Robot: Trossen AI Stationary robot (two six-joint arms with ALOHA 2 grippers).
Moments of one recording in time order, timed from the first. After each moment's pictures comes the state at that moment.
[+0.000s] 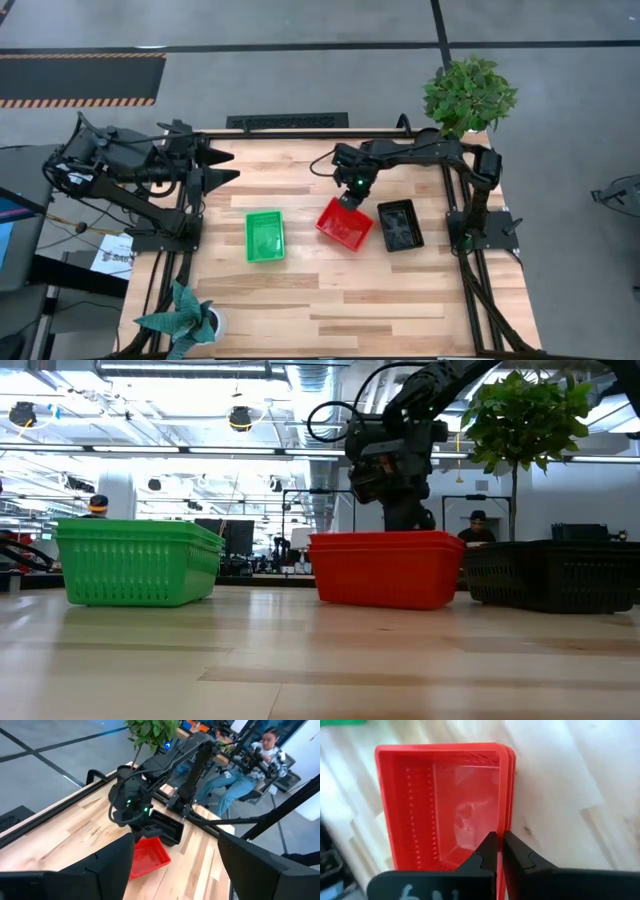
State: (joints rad) left arm -0.26 1.07 1.76 -1.09 -0.46 -0.66; right arm -0.34 1.86 1.35 -0.84 -0.42 0.27
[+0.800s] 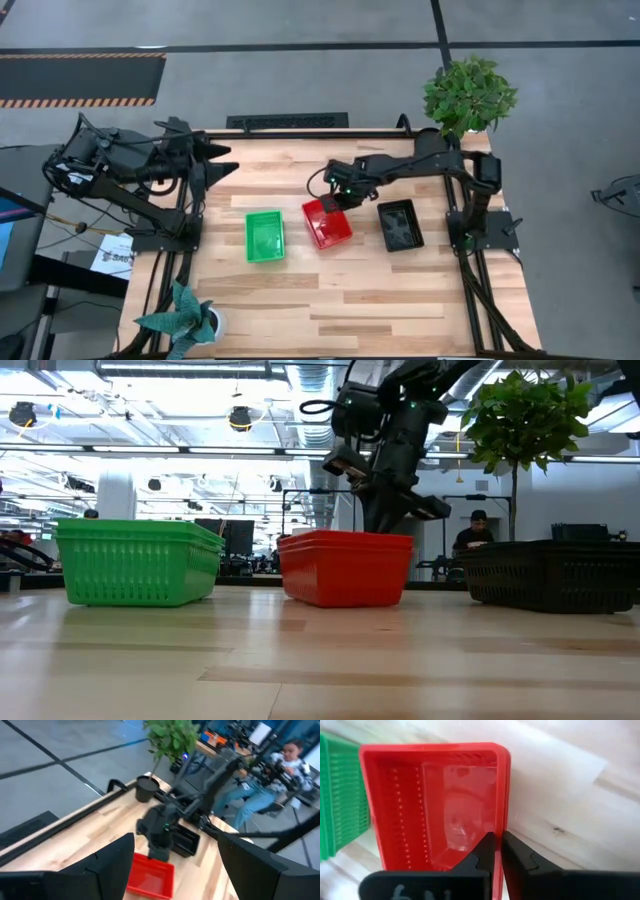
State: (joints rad) left arm -0.26 1.07 1.76 -1.11 -0.57 -0.67; right arm -0.20 1.84 1.35 -0.71 -0.16 1.00
